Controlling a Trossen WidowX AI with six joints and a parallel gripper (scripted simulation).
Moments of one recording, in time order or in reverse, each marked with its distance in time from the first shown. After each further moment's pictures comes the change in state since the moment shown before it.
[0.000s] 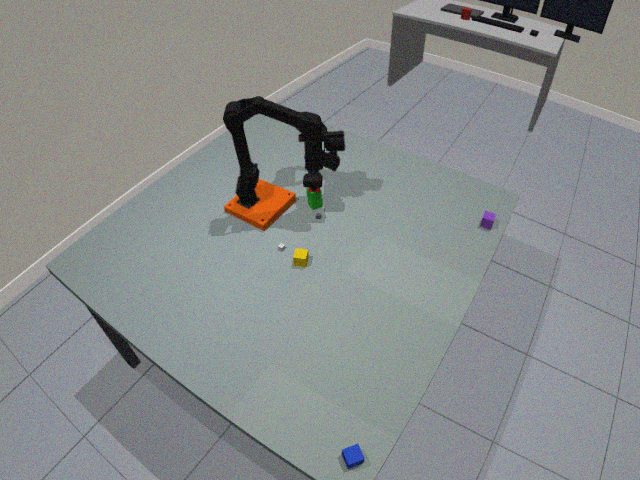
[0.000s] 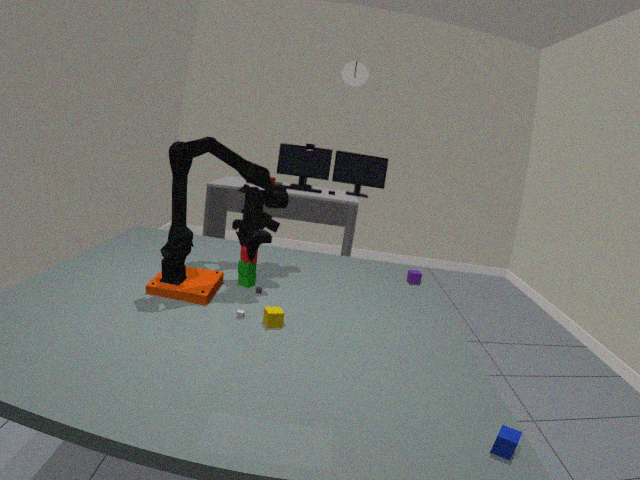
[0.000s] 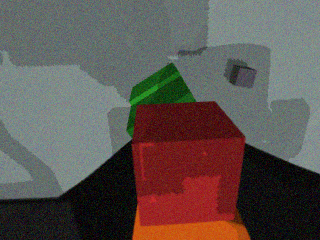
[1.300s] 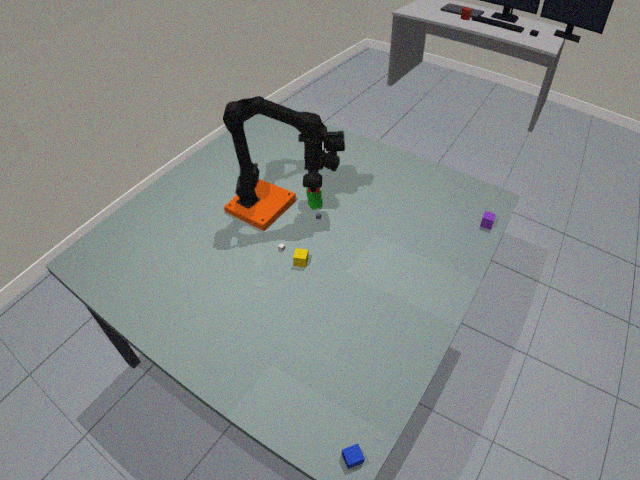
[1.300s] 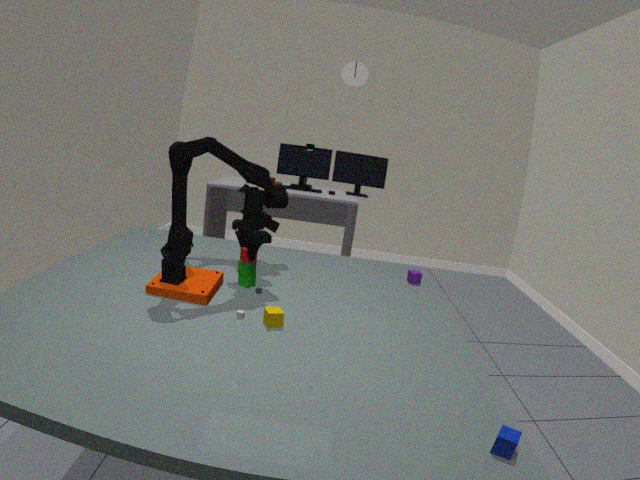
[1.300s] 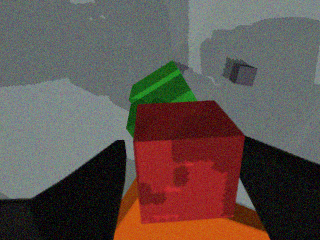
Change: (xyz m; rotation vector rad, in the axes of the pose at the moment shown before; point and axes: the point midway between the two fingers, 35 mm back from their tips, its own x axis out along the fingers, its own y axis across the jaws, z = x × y) arm 0.000 0.000 -0.001 0.000 0.005 0.000
